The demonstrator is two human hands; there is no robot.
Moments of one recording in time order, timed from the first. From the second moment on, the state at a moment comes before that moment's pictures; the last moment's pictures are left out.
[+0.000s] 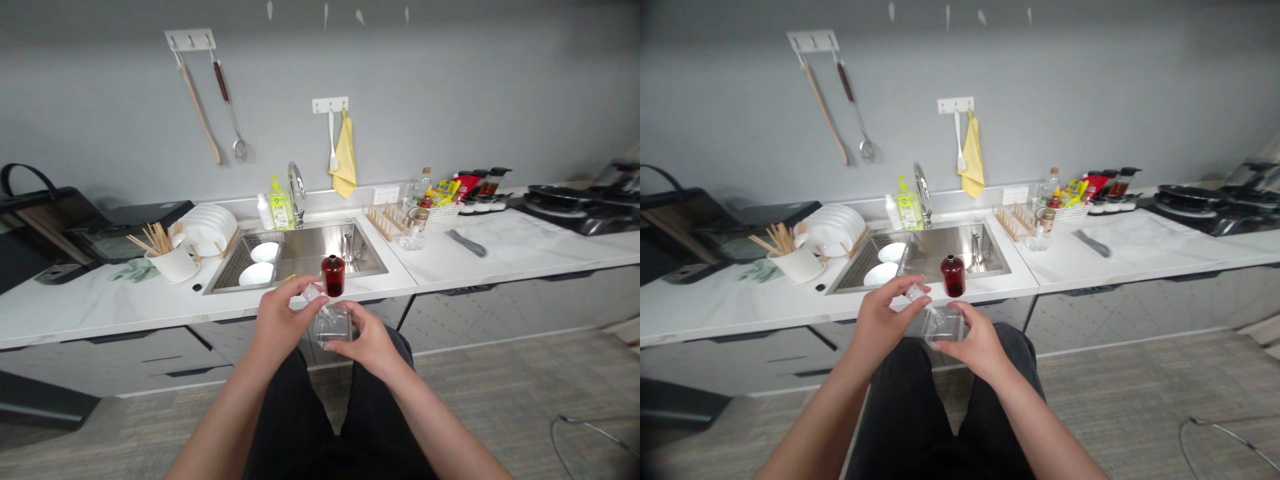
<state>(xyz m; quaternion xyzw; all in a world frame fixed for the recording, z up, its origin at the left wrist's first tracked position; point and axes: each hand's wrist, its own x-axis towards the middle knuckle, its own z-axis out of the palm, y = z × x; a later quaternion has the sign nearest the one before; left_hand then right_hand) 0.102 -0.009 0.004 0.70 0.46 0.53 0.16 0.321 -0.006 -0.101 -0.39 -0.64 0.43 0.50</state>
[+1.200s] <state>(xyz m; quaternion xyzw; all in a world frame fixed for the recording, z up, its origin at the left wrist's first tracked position) -0.271 0.095 -0.131 0.27 0.85 0.46 -0.01 0.320 0.052 -0.131 -0.42 -0.60 0.50 0.46</state>
